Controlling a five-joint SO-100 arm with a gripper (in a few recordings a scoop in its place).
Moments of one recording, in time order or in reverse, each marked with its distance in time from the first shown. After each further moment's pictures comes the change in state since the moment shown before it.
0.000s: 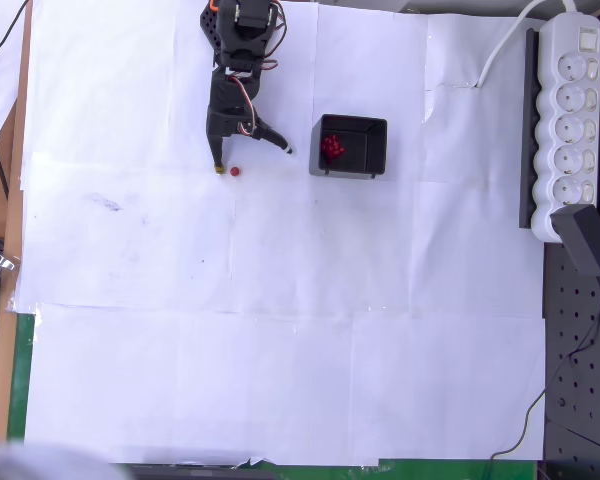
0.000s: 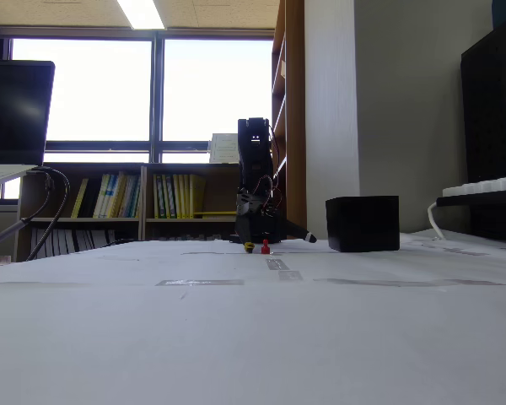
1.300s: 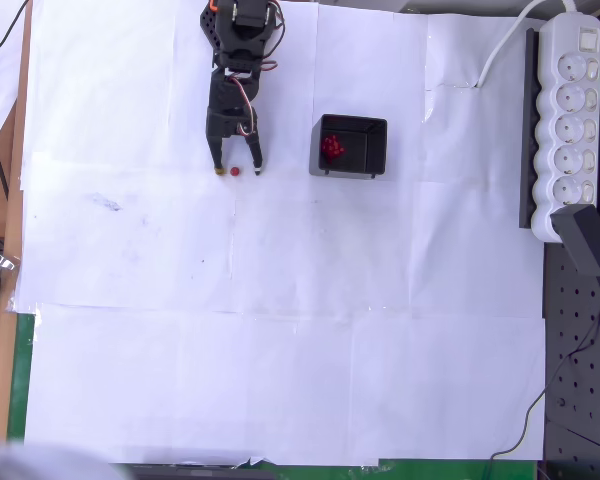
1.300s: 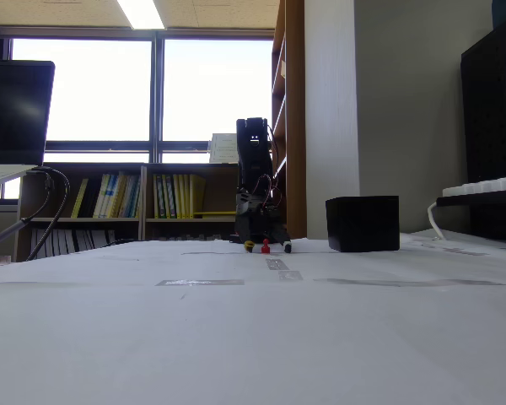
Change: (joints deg) arm 0.8 0.5 0.6 0.0 0.0
